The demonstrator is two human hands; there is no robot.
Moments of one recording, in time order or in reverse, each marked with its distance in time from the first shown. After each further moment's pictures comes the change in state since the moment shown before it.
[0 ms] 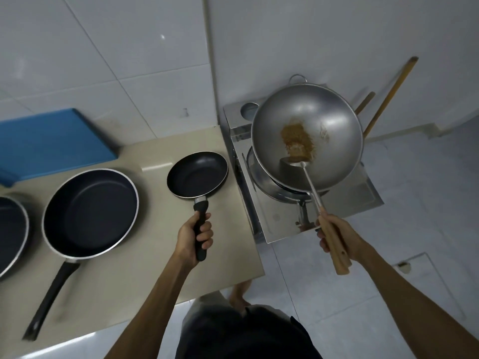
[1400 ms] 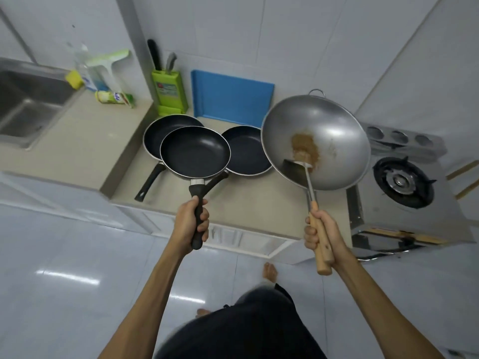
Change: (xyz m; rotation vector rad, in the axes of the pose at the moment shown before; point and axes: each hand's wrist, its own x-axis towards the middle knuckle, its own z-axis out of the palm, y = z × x) left_hand -0.374 0.016 -0.311 0.096 0.246 0.579; right_hand -0.177 0.193 0.416 -0.064 -0.163 -0.018
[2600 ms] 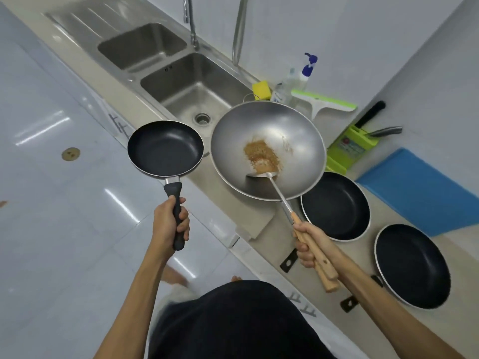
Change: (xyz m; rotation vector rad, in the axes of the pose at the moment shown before) left_hand 0.075 0.240 -0.478 -0.304 0.584 0.198; right_hand 0.176 0.077 0.573 -0.773 -0.335 0.357
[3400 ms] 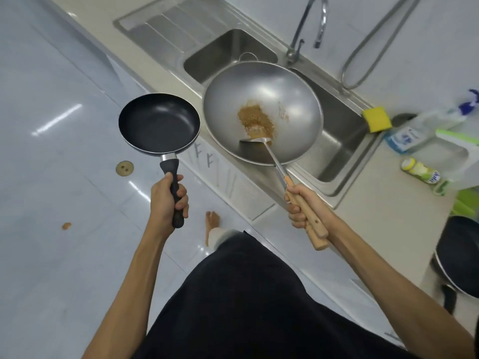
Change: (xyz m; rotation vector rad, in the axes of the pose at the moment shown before) left_hand 0.337 0.348 -0.333 0.019 0.065 0.005; right_hand 0.256 -0.245 0.508 -0.015 -0.081 -0.086
